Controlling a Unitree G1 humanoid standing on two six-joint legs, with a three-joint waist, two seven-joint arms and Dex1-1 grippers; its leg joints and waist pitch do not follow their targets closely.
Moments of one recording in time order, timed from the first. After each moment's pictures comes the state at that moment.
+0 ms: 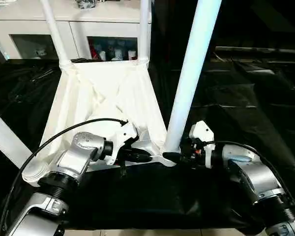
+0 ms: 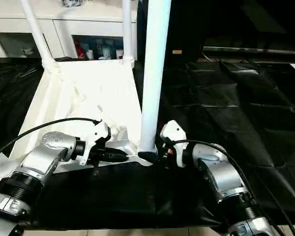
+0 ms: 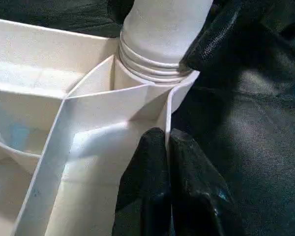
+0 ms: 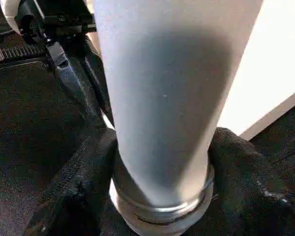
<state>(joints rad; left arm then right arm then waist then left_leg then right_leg) -0.52 0.34 -0.25 0.48 -0.05 0.26 -1.24 -0.35 -0.38 0.21 0.28 0.18 0.19 0.99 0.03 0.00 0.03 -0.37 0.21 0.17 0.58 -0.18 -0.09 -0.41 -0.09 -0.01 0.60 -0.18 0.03</state>
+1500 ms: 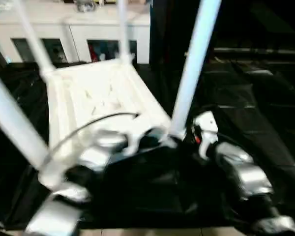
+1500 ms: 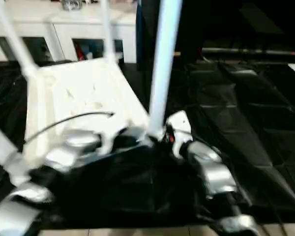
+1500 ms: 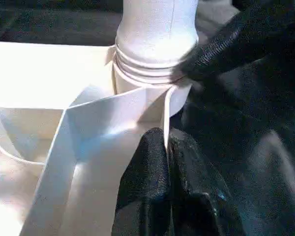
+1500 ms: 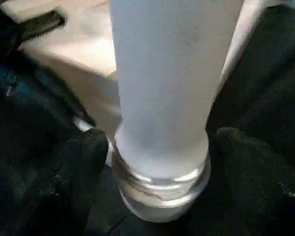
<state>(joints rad) -0.60 0.25 -0.24 0.65 0.01 0.12 -1.07 -0.35 -0.33 0.15 0.35 0.14 0.19 0.79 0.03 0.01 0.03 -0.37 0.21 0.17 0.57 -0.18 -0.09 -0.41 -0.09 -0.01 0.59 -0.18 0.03</state>
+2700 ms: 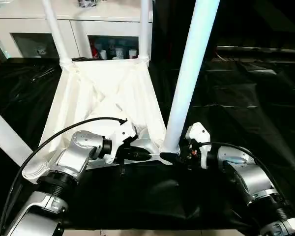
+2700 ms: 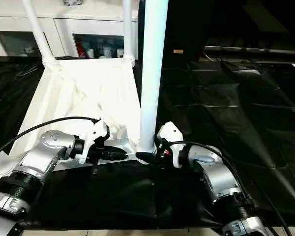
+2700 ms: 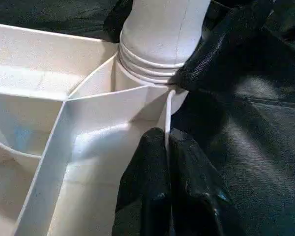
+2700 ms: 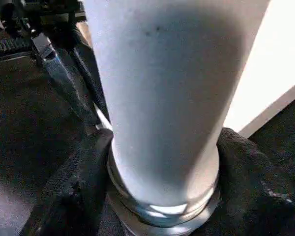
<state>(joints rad) -0.53 0.34 -0.25 0.51 -0.04 0.21 -1.23 -0.36 -0.33 0.20 0.35 0.15 0.14 0.94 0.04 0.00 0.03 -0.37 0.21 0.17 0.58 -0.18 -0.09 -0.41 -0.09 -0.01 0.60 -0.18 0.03</state>
